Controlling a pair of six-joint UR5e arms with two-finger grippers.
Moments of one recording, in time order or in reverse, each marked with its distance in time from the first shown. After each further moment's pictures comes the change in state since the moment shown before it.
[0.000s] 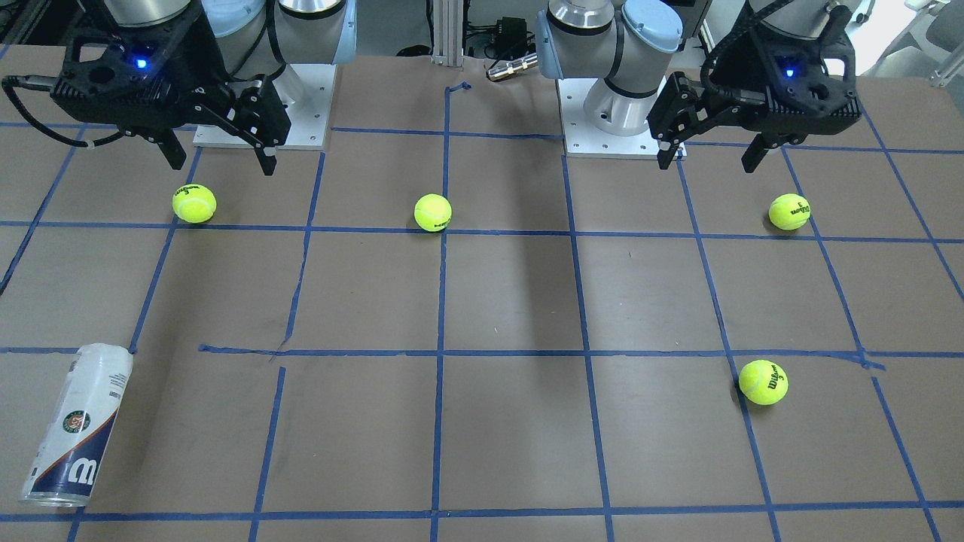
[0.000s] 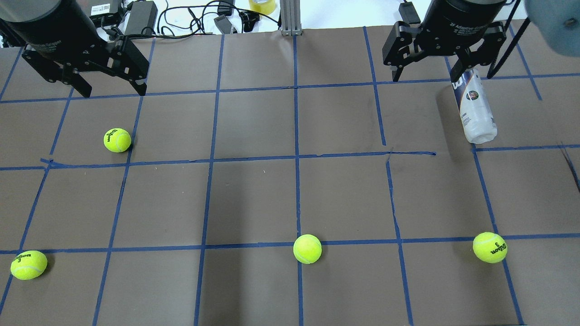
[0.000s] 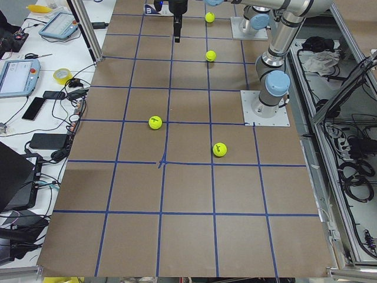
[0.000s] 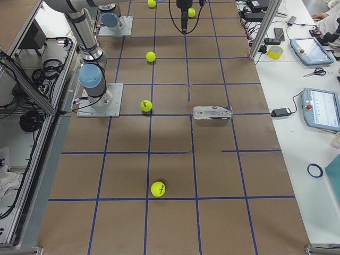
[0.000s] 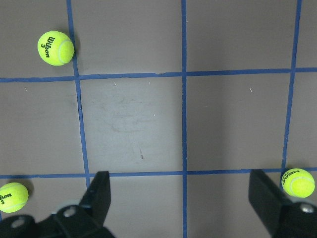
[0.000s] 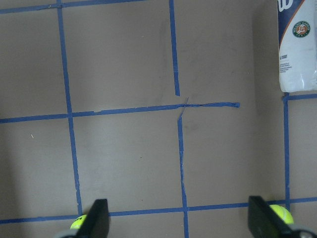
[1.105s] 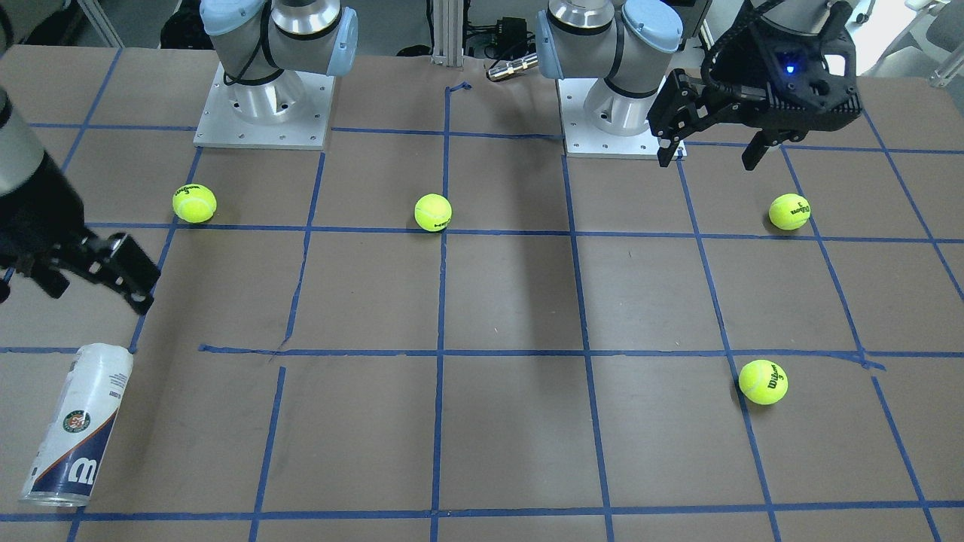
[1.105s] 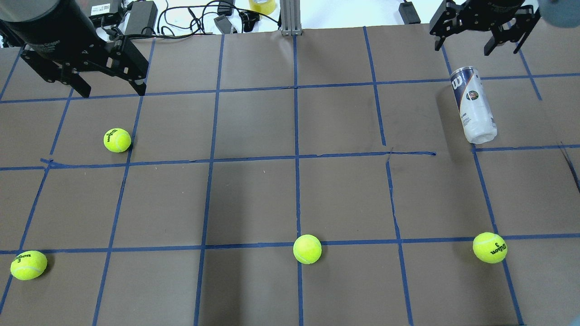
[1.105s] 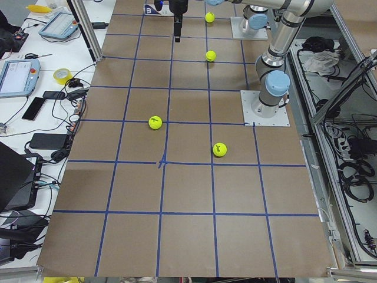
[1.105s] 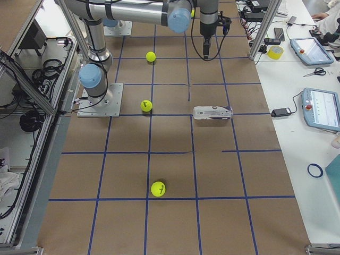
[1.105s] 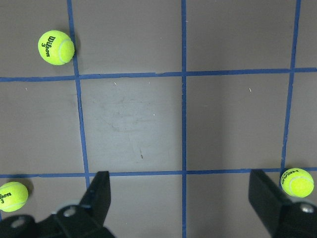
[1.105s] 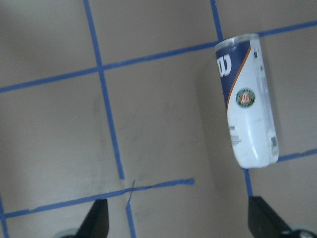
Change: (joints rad) left arm 0.000 0.003 0.000 -0.001 0.000 -0.003; right arm -0.230 0.249 -0.028 -0.295 -0.012 -0.127
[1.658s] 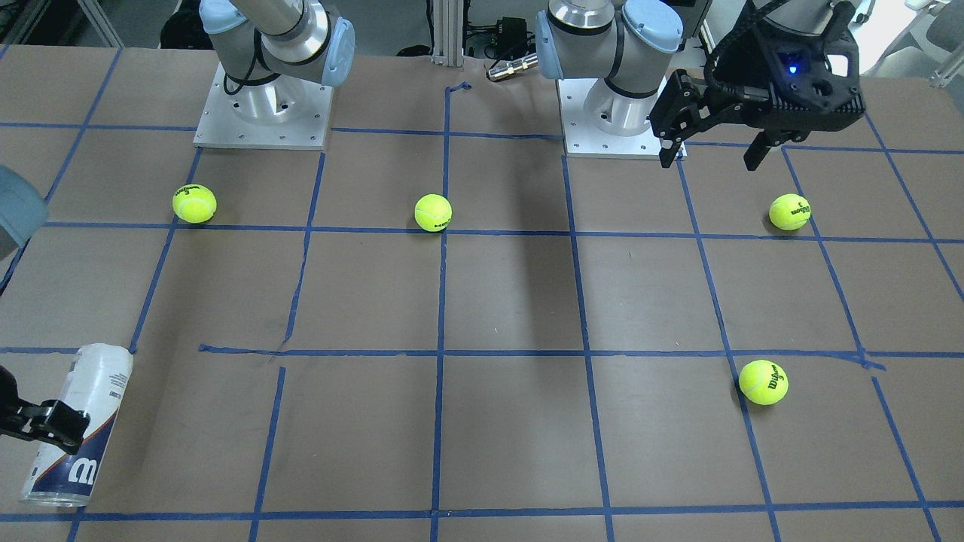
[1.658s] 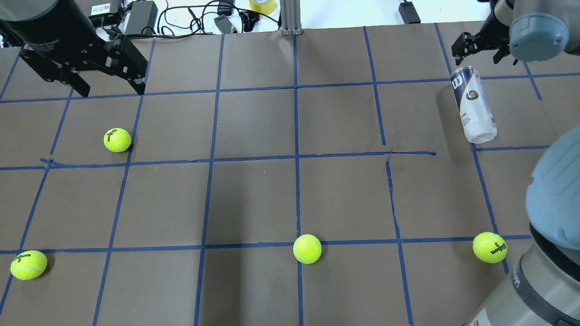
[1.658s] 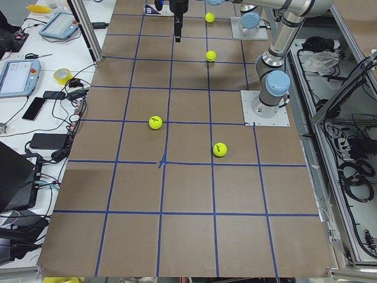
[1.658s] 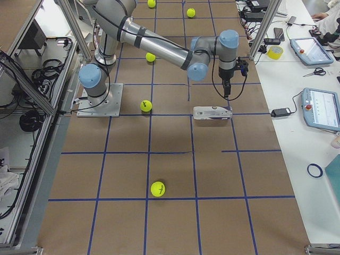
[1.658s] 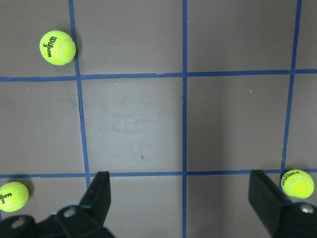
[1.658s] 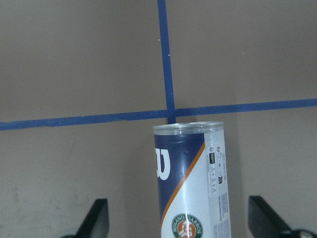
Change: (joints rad) left arm 0.002 0.001 0.000 0.001 0.002 0.000; right arm -0.134 0.299 -0.015 -0.317 0.011 -0.224
